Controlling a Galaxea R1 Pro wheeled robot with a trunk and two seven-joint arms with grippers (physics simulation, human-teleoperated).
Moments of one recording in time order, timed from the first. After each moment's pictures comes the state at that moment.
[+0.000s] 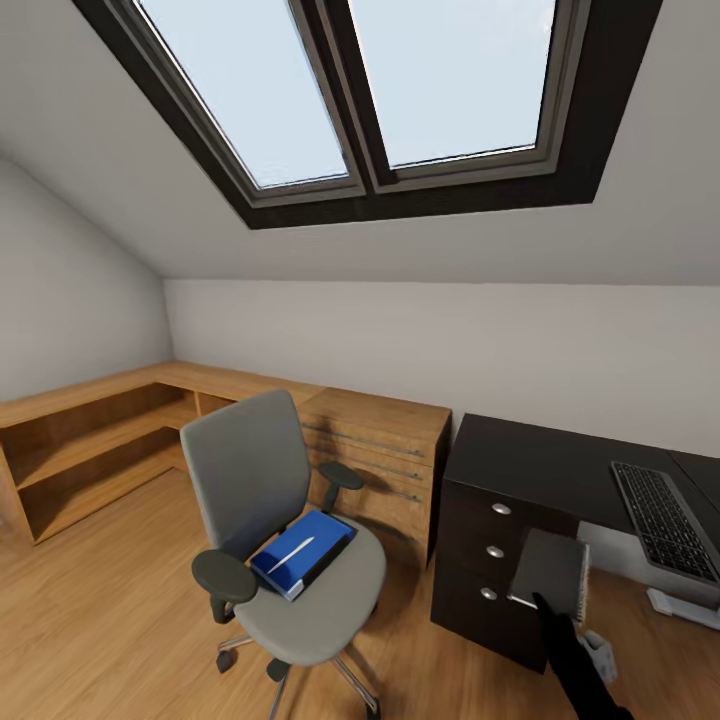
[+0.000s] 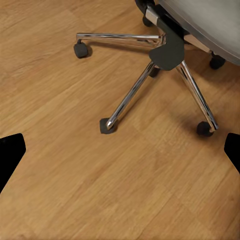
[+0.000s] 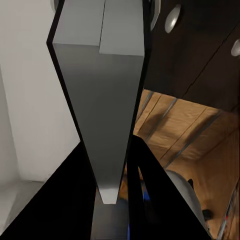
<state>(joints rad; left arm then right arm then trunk) -0.32 -0.04 0.13 -0.02 0.22 -0.44 0.04 -0.27 -0.04 -0.55 -0.61 -0.91 0.13 0.64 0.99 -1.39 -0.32</state>
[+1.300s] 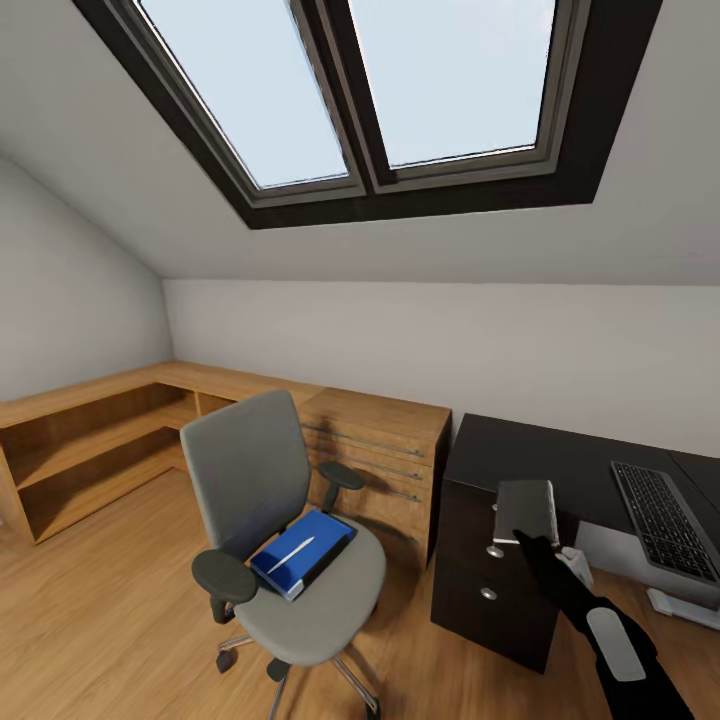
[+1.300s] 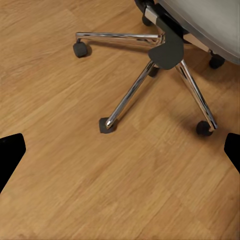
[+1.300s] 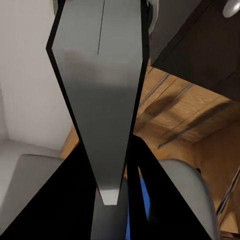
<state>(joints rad) -0.32 -0.04 0.13 -0.02 0.22 -0.43 0.03 -0.42 -0.08 -0.47 -0.80 -0.83 0.39 0.35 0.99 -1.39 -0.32</state>
